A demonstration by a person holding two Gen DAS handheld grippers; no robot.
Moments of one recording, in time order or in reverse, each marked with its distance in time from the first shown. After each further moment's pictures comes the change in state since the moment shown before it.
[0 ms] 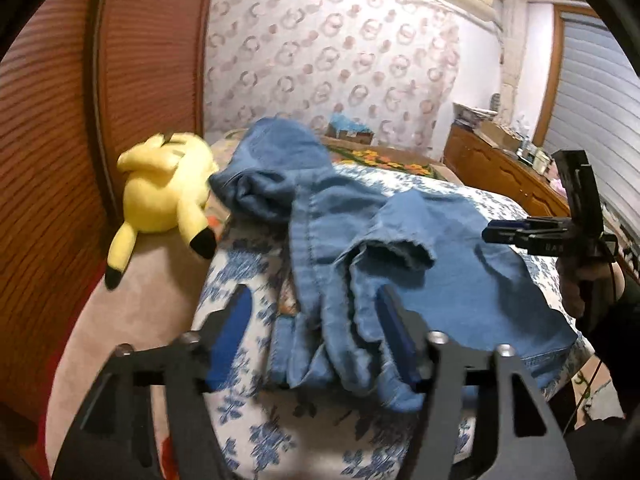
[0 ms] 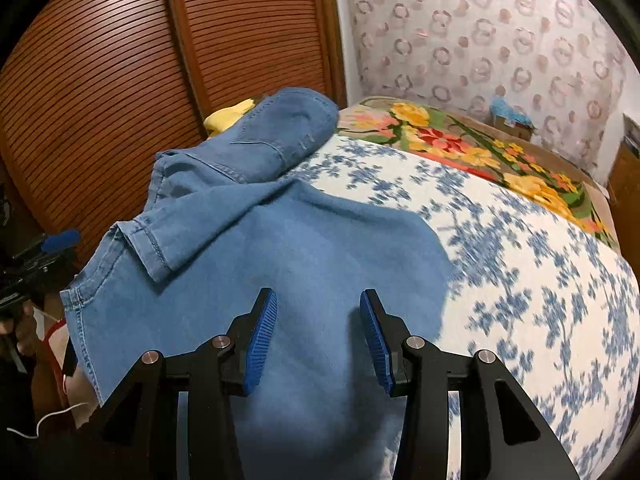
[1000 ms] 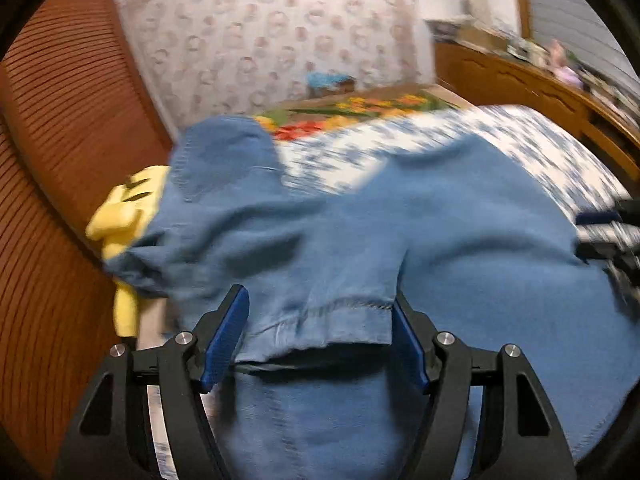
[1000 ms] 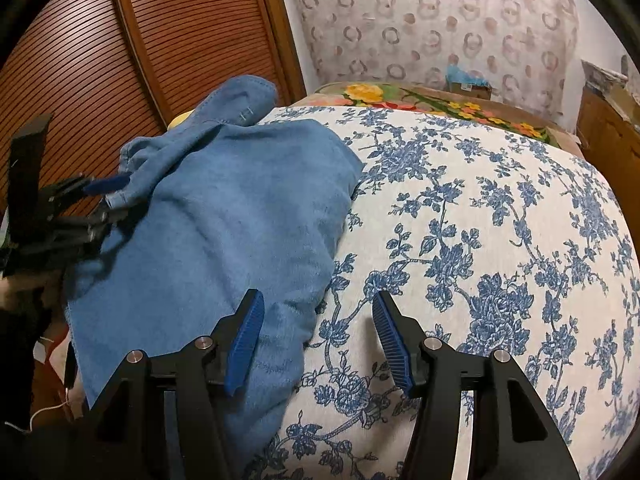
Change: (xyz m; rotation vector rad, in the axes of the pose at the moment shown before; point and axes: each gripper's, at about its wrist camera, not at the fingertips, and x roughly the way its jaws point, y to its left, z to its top) left arm 0.101 -0.062 0.045 0.299 0.140 0.161; right arm -0.032 -0.032 -0.067 0.144 0.010 -0.044
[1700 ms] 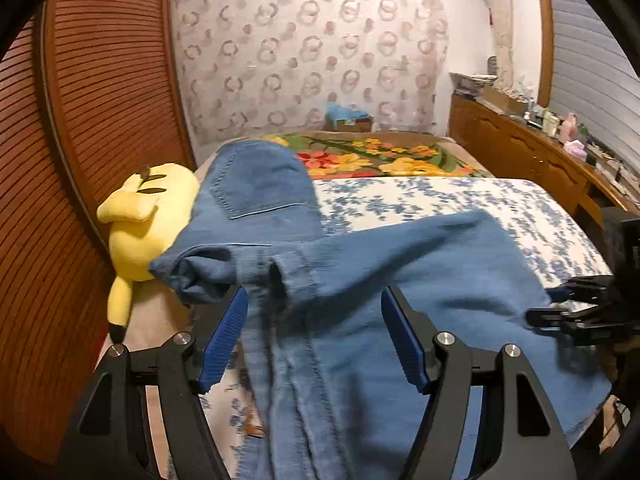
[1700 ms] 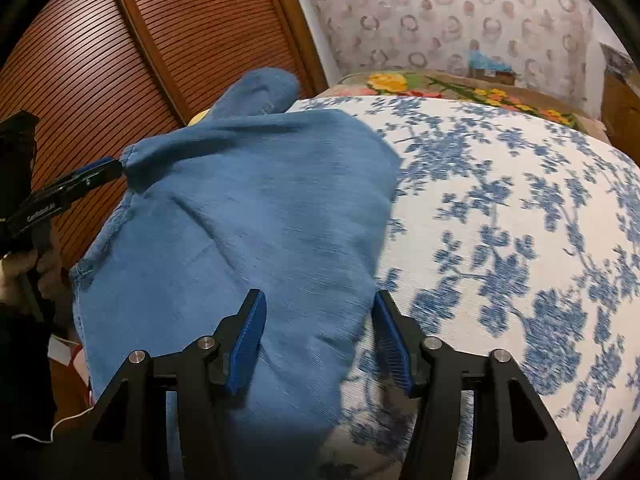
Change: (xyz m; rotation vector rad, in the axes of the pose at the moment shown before) left arm -0.033 0.036 0.007 -0.162 -0.094 -0.092; right arm 0.042 0.011 0.021 0.022 0.043 0.123
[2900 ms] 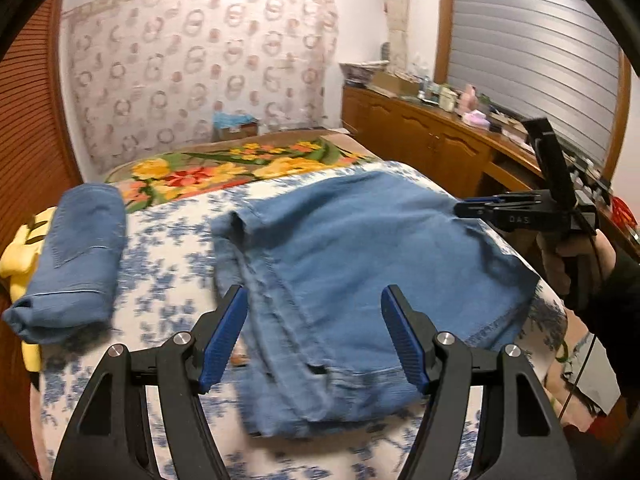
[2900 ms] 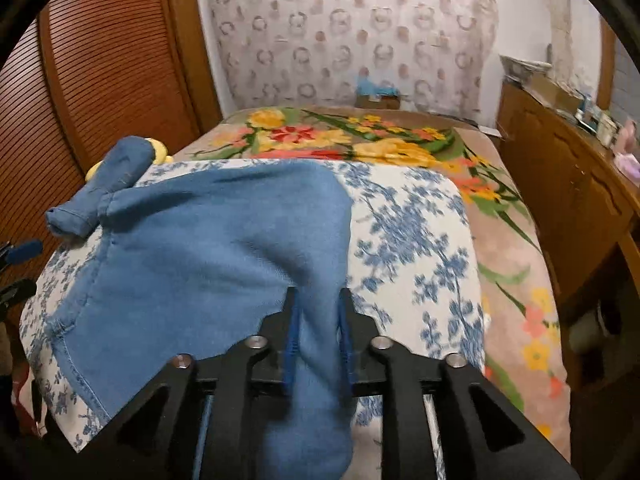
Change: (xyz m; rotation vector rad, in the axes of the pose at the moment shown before) left arm -0.003 -0.170 0.009 0.174 0.007 -0.322; right arm -0.128 -0.135 -0.019 0.114 -0.117 -0.358
